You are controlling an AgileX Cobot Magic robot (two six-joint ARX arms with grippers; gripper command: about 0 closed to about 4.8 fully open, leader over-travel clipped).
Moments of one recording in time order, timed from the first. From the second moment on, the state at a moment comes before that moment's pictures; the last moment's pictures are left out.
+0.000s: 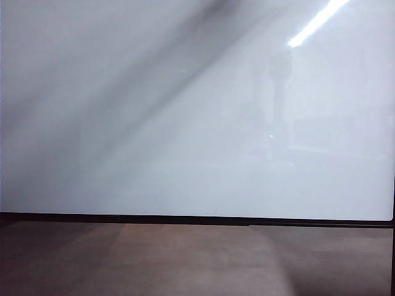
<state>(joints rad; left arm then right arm) -0.67 0.31 0.49 0.11 -0.09 -0.04 0.43 1.51 1.43 0.36 0.26 0.05</state>
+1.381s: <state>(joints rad) -0.67 0.31 0.49 0.11 -0.09 -0.04 0.39 1.52 1.23 0.29 0.27 0.17</state>
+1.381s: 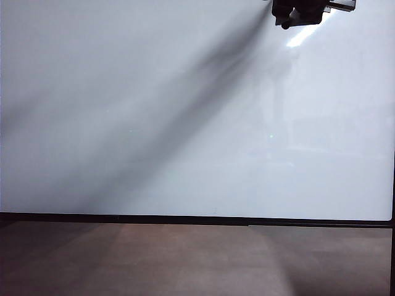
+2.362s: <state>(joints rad) -0.54 0.31 0.45 0.16 0.03 -0.04 0.43 1.15 1.06 0.16 0.31 0.18</state>
